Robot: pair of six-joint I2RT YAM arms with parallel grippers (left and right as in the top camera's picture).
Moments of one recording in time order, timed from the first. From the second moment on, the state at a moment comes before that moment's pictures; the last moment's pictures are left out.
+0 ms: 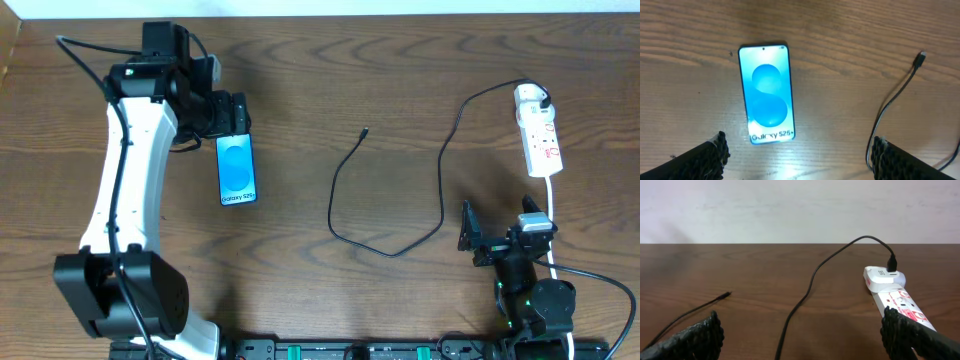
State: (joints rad) left arm 0.02 1.74 1.64 -1.16 0.20 -0.08; right arm 0.09 0.01 0.01 -0.07 -0.03 0.05
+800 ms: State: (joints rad) left arm 0.02 1.97 1.63 -1.13 0.11 -0.12; right arm 0.09 0.01 0.01 -0.07 -0.03 0.05
